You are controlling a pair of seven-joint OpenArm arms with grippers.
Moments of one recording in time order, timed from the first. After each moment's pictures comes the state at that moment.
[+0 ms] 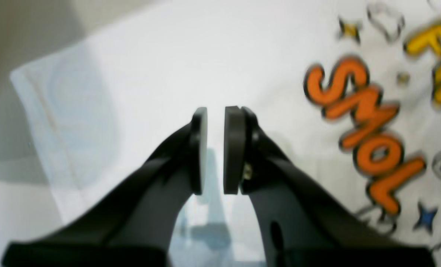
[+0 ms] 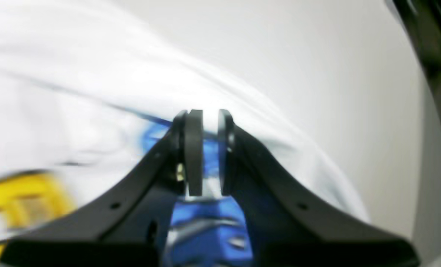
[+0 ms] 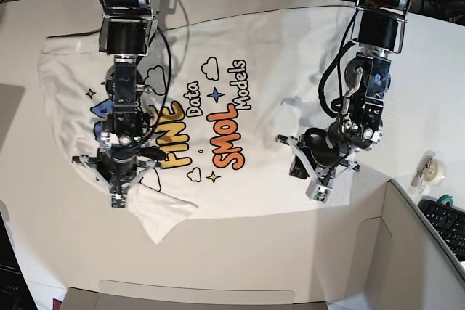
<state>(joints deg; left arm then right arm) -16.8 -15.7 9.1 83.8 -24.0 -12.1 47.3 20.4 -3.6 3.8 75.5 -24.1 -5.0 -41.3</state>
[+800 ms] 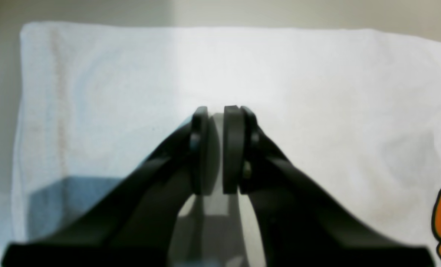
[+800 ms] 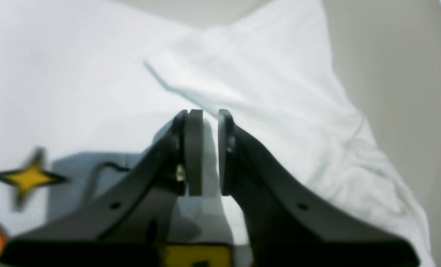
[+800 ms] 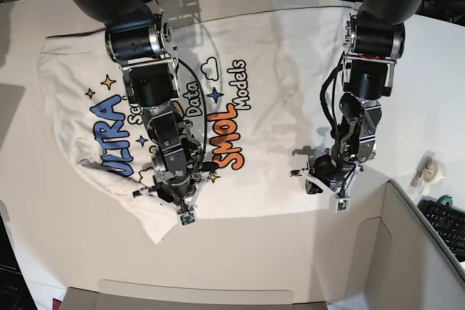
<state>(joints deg) -33.4 -11.2 6.2 34.1 -24.8 -13.0 18.2 37.2 -6.7 -3.9 39.2 -23.7 -4.4 -28.8</state>
